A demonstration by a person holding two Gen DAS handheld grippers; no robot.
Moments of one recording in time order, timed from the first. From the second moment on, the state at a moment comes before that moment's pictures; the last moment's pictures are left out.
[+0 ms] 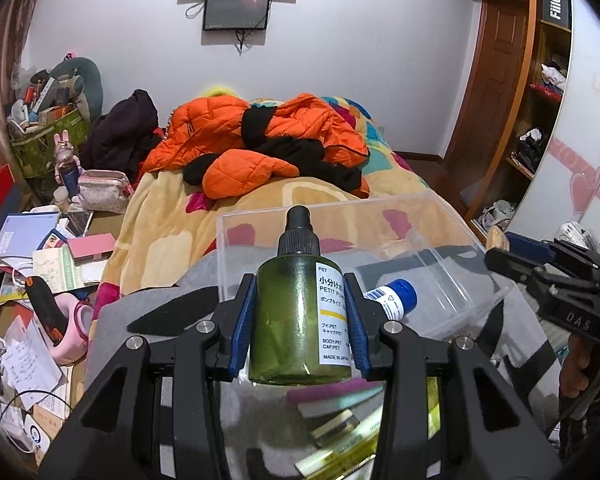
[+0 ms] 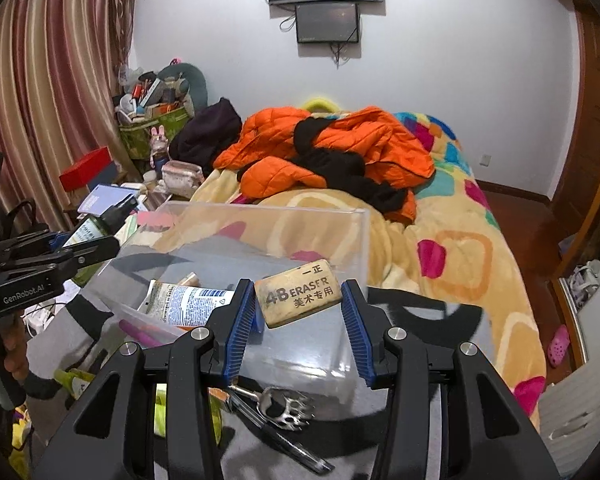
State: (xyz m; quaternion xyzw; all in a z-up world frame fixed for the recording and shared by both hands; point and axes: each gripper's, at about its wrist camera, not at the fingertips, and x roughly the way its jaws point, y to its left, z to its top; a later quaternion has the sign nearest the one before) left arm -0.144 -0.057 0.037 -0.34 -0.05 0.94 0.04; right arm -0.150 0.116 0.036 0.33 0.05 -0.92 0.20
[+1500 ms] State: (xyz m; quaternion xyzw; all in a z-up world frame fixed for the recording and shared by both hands) left arm -0.159 -0.038 0.009 -0.39 -0.02 0.92 0.06; right arm -0.161 0.076 0.011 0.37 0.11 -0.90 0.21
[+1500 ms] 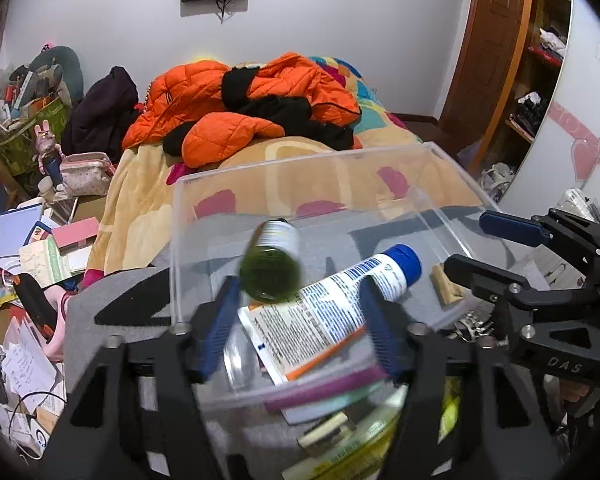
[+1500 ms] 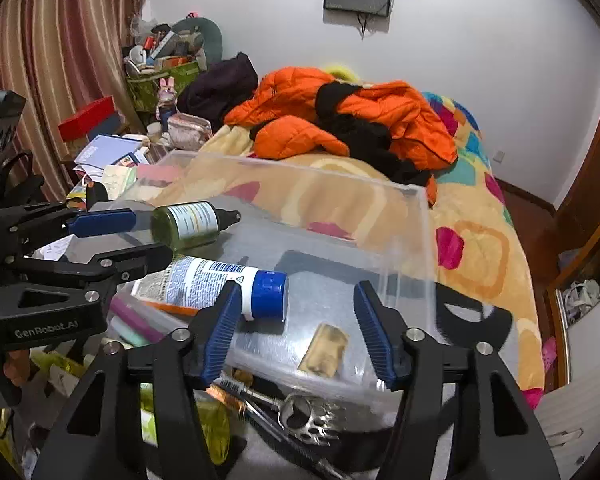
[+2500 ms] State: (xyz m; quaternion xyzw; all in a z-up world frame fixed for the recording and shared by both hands) left arm -0.058 -0.014 -0.044 -0.45 0.04 0.88 0.14; right arm -0.083 0.081 -0.036 0.44 0.04 -0.82 0.36
